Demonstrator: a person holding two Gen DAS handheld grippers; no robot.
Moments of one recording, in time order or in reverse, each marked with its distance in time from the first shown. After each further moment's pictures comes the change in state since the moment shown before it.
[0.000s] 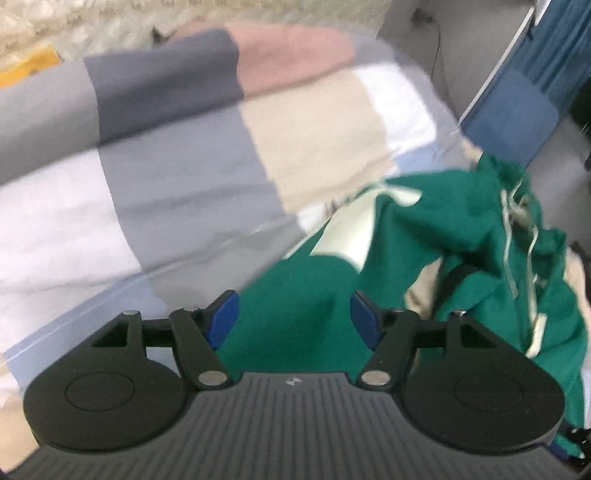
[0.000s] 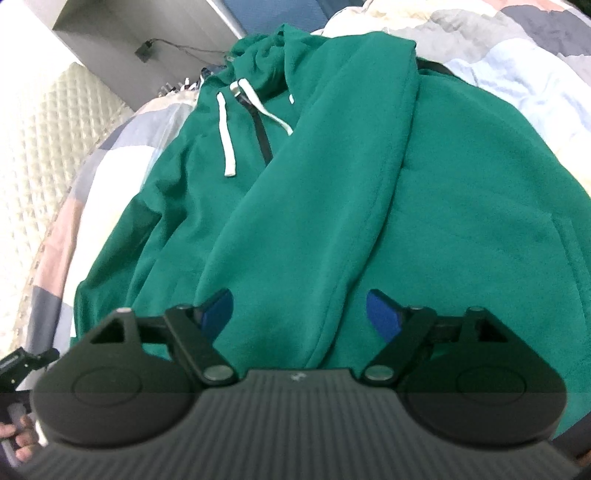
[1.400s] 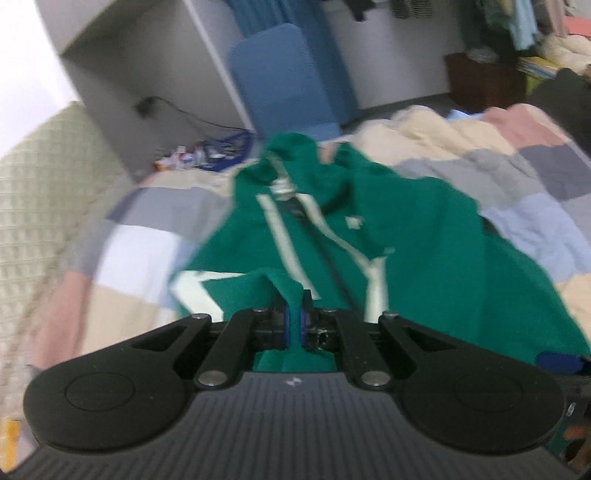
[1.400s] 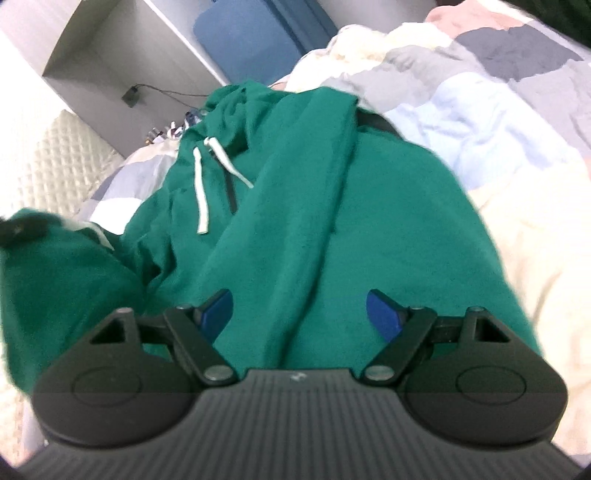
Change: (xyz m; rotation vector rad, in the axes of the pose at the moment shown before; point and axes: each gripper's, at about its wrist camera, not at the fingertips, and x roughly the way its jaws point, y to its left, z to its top) left arm -0.075 -0.408 -0.114 0.973 -0.200 -0.030; right arm -0.047 -0.058 0.017 0.084 -0.127 -0.021
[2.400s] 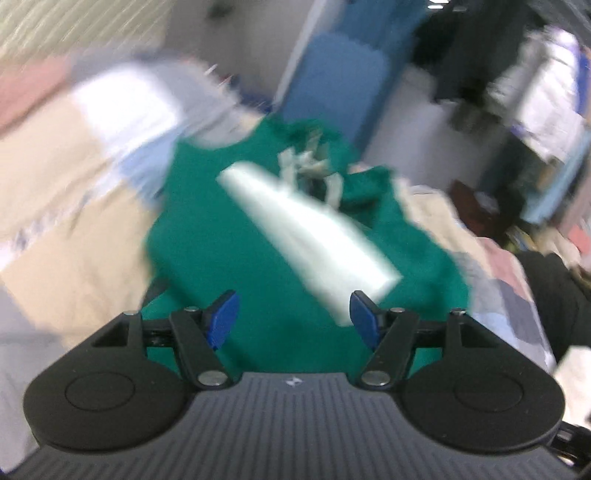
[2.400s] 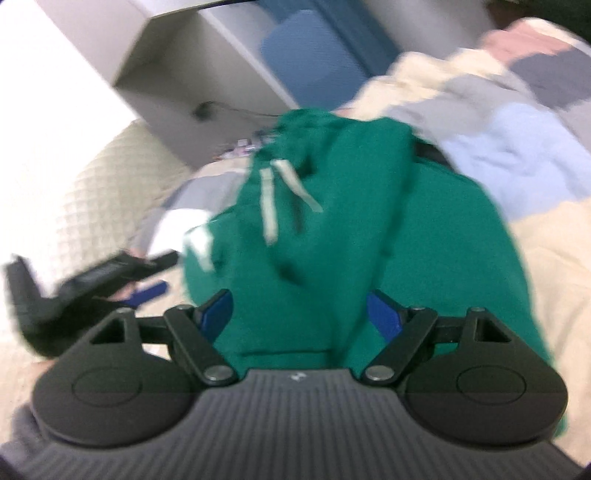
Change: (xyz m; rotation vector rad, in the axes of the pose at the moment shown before) left arm 0.087 0.127 -0.134 -0.710 -0.047 -0.301; right arm -0.025 0.014 -0.003 -0.133 -0.063 0.285
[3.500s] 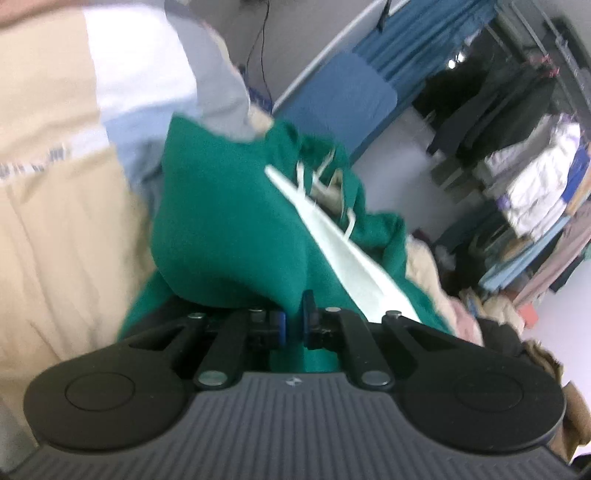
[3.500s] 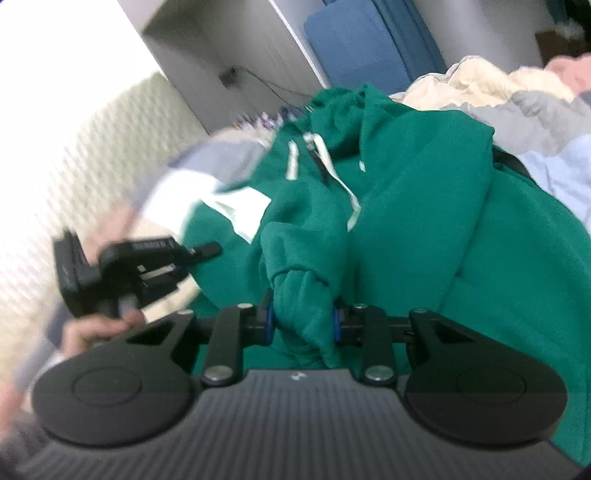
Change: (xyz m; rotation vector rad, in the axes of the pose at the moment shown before) left arm 0.072 0.078 0.030 -0.221 -0.072 -0.214; right arm 0.070 0.015 0.004 -0.068 0.037 0.025
